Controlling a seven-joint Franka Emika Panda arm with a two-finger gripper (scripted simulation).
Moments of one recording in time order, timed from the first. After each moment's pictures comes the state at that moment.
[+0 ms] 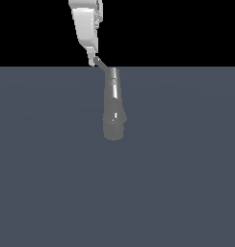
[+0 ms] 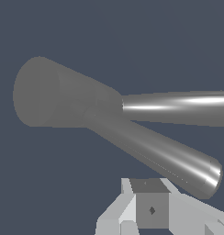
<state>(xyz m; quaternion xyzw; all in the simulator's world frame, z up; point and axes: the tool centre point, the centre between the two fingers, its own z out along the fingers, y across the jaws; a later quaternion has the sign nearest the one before) 0.048 0.082 0.296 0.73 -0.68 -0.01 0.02</state>
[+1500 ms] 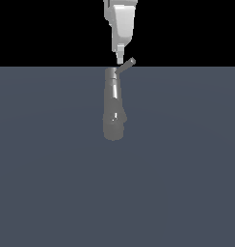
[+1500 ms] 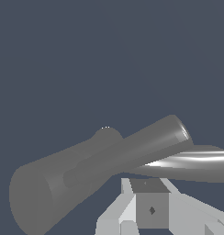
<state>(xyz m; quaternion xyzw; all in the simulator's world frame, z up) 0.050 -0.008 0.301 0.74 -0.67 -0.01 0.02</state>
